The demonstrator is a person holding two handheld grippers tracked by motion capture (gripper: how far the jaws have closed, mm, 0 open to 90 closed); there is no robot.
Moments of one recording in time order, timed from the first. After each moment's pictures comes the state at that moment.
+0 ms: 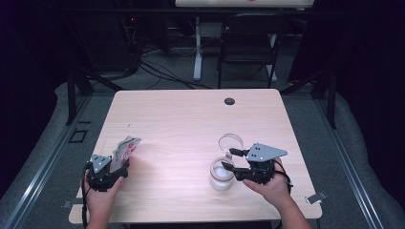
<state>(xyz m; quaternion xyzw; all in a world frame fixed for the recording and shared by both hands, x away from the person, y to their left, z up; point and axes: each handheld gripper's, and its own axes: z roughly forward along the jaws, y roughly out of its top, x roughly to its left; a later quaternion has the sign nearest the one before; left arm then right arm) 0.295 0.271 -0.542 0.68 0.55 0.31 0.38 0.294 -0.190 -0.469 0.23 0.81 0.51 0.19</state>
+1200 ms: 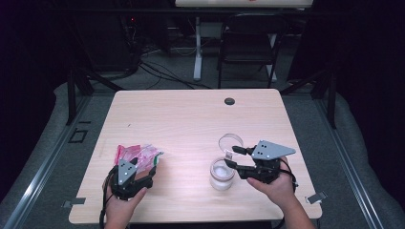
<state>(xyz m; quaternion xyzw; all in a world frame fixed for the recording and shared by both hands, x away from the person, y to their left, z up) 0.266 0.196 -0.524 0.74 0.45 0.30 0.41 0.287 -0.196 -0.449 0.24 0.80 0.52 0.19</state>
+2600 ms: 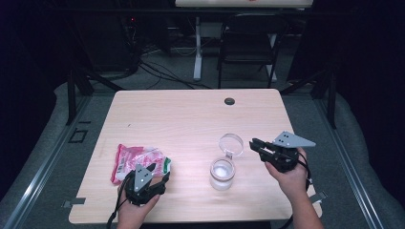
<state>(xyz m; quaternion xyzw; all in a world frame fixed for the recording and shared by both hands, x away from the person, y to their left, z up) 0.257 0.165 -0.531 0.77 0.40 0.28 0.42 0.312 -0.249 -0.460 0.36 0.75 0.50 0.24</state>
